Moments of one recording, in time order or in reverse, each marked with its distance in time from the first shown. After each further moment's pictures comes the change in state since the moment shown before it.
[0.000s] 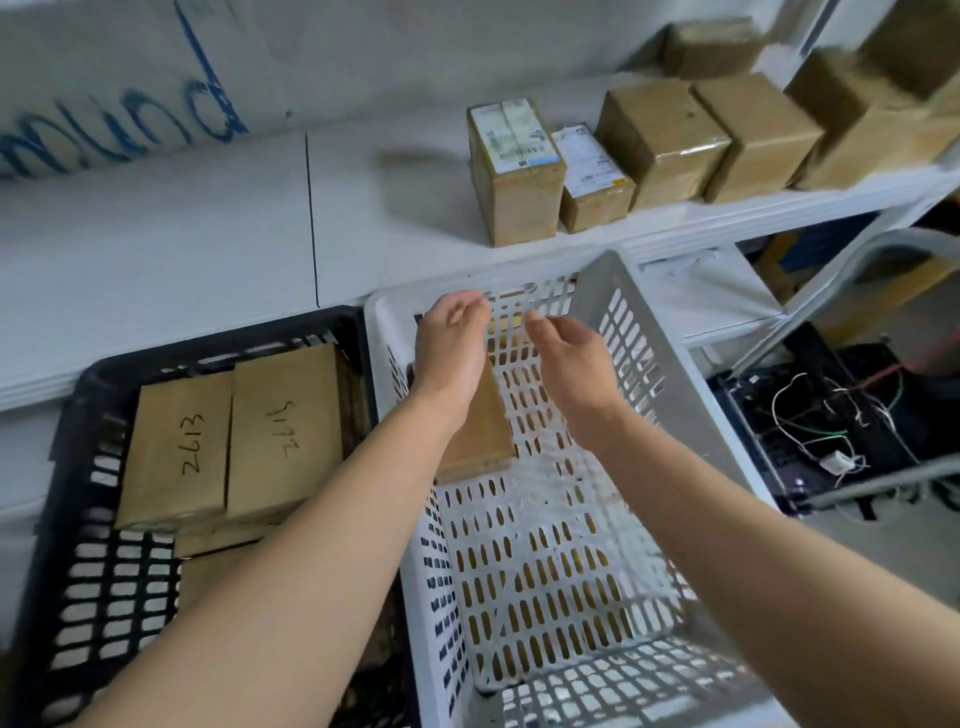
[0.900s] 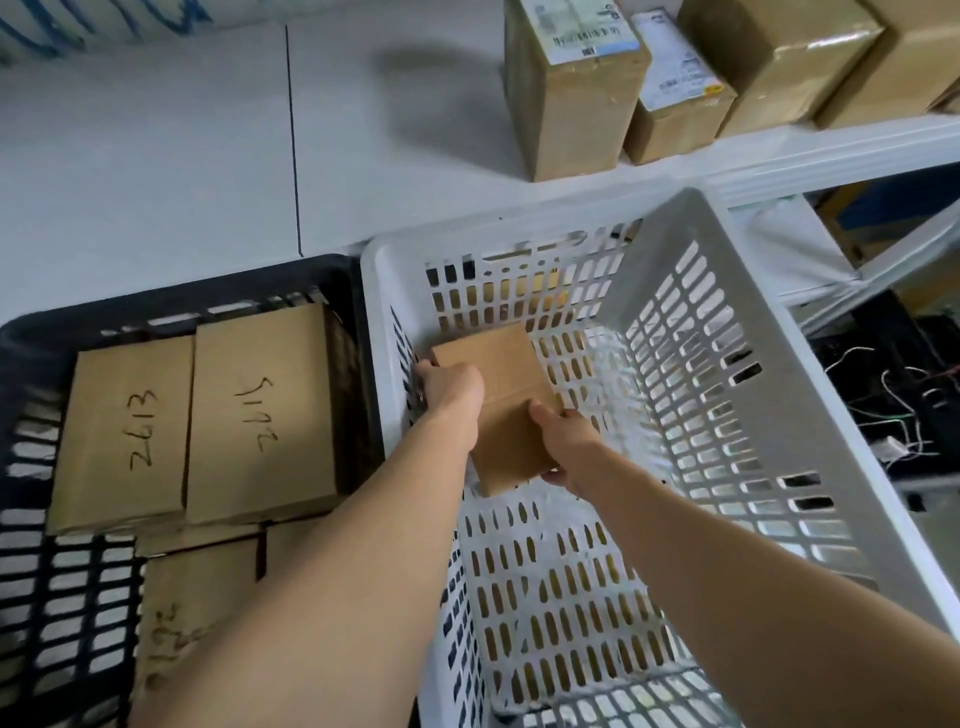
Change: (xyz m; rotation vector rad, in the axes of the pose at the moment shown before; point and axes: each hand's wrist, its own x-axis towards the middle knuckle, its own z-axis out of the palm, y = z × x) left_hand 0.087 -0.136 0.008 0.056 0.170 -0.581; right_hand 0.063 0.155 0.057 -0.015 -0.079 0.750
